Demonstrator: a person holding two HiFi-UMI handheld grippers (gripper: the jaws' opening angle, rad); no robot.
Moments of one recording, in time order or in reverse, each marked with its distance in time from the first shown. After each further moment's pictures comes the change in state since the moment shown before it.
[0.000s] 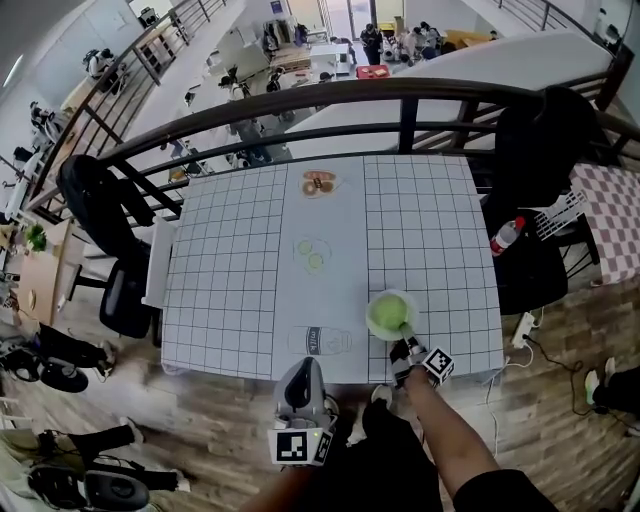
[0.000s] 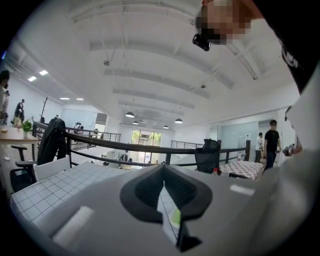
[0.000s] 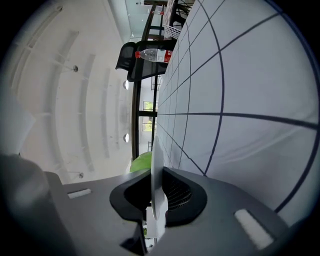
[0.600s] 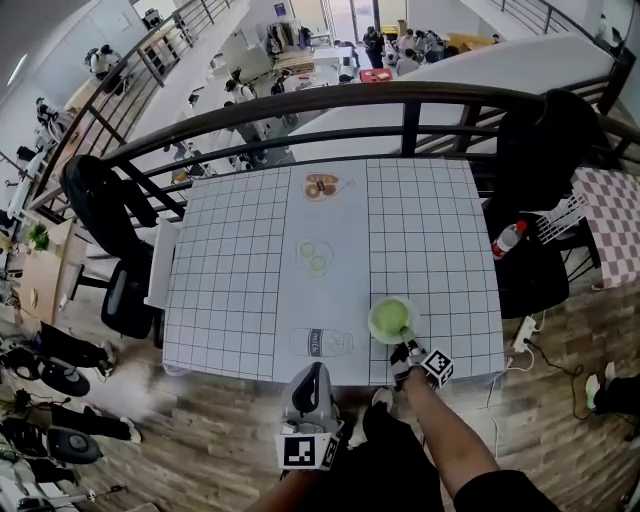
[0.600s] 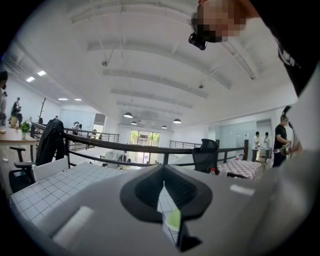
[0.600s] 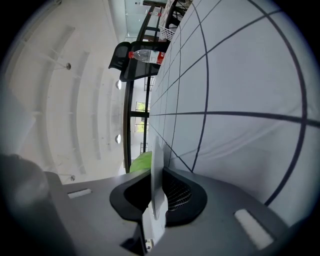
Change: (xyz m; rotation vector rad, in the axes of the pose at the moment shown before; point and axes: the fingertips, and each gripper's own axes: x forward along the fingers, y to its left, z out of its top) left arm -0.005 -0.015 0.000 0.011 -0.003 -0.018; right arm 0.001 -0.014 -0.002 0.022 -0.013 -0.053
